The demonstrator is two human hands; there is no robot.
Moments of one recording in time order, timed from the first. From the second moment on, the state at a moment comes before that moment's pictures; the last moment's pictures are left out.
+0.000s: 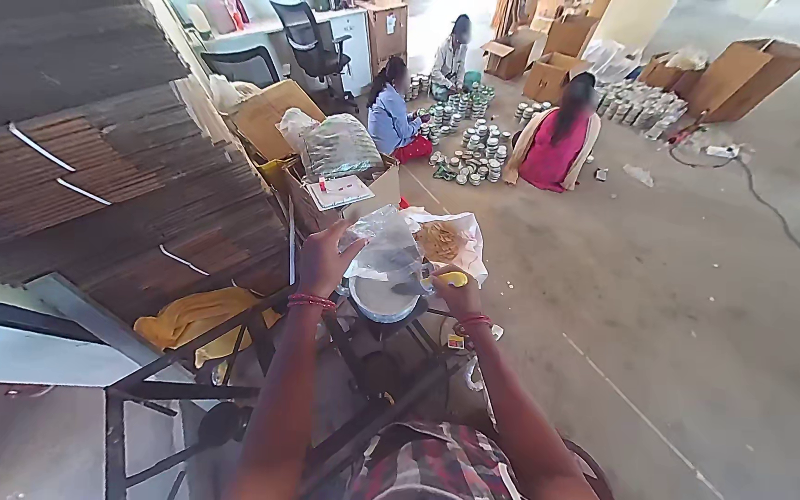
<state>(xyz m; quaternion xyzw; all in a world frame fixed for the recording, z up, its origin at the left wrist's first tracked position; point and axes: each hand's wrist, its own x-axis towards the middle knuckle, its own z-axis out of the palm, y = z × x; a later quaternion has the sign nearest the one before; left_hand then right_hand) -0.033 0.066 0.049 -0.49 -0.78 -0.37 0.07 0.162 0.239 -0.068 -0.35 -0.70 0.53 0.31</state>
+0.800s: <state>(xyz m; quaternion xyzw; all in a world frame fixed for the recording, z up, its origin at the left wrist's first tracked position) -0.050 0.063 0.049 -0.50 -0.77 -0.38 0.11 0.141 0.238 -0.077 -0.34 -0.67 0.57 0.33</state>
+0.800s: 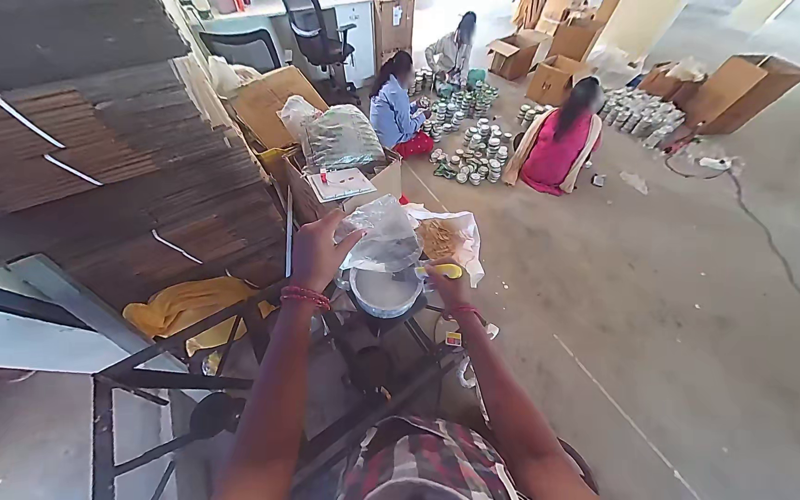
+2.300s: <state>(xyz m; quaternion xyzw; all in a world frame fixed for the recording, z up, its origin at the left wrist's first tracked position) -0.048 0.064 0.063 -0.52 -0.77 -0.36 0.11 0.151 0.232 -0.067 -0.36 -0.66 0.59 0.29</state>
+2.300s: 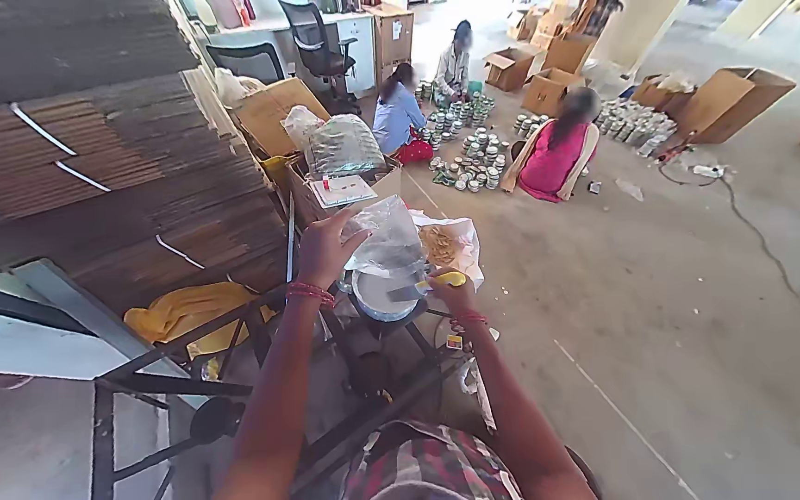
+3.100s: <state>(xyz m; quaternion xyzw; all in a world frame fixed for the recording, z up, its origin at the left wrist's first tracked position) -0.048 0.043 0.057 -0.46 -0.78 -0.41 0.12 0.143 0.232 -0.073 -0.40 -0.64 0.56 0.34</state>
